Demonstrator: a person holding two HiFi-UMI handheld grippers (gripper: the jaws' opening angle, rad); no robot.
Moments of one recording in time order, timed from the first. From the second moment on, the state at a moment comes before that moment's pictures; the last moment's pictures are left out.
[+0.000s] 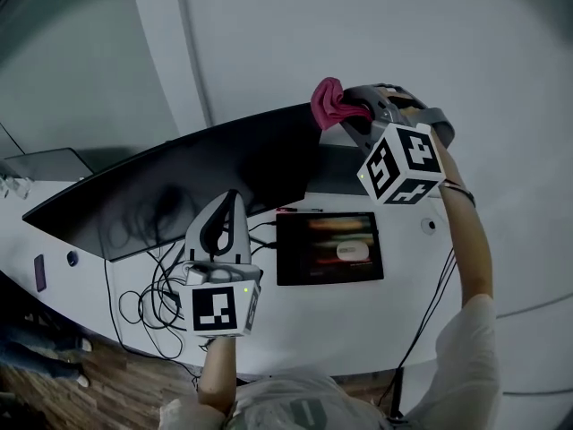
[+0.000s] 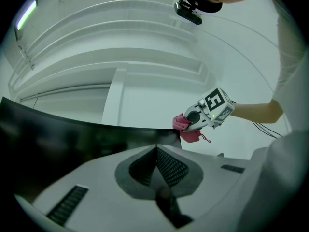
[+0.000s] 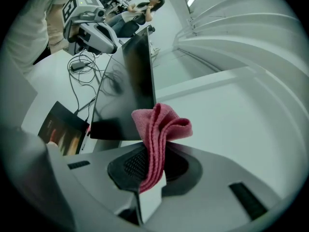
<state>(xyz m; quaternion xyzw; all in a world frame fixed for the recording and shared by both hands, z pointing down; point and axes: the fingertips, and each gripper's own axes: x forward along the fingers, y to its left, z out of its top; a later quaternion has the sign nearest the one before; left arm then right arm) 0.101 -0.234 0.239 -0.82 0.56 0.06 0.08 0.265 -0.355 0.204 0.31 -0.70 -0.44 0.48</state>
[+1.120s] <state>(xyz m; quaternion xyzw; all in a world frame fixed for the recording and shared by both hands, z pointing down) -0.035 -0.089 0.217 -0.74 0.65 0.08 0.14 0.042 -0.108 0.244 0.46 -0.88 -0.09 -0.08</state>
